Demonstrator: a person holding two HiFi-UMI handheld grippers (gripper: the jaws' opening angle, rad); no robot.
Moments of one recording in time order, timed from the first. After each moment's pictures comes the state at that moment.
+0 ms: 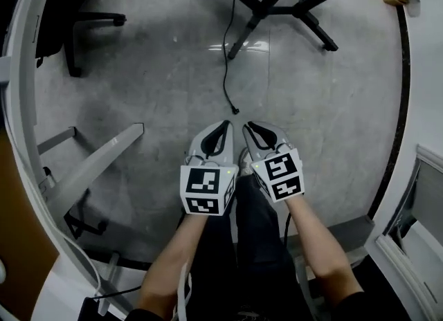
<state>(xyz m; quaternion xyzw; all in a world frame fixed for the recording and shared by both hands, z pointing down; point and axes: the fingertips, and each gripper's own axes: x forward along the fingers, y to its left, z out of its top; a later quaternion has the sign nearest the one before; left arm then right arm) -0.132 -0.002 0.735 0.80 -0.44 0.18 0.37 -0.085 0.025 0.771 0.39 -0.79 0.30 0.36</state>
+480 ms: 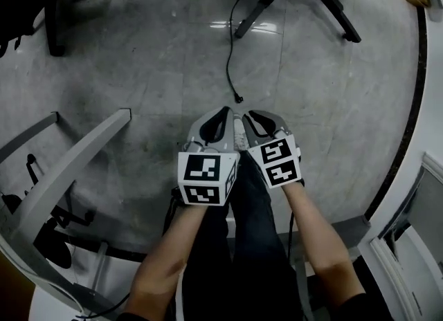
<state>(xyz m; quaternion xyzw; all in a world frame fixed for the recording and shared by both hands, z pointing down) -0.133 0.002 0.857 0.76 -0.45 0.20 0.42 -0.081 0.043 0.914 0.35 -0.77 0.33 0.42</state>
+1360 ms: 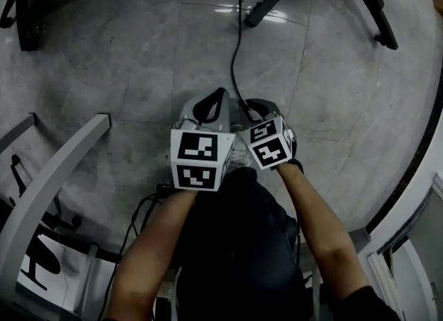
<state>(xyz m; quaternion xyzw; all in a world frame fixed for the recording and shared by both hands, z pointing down) -0.132 -0.035 1.038 0.76 -0.44 0.27 0.40 -0.074 0.039 1.133 0.28 -0.76 0.34 0.48</state>
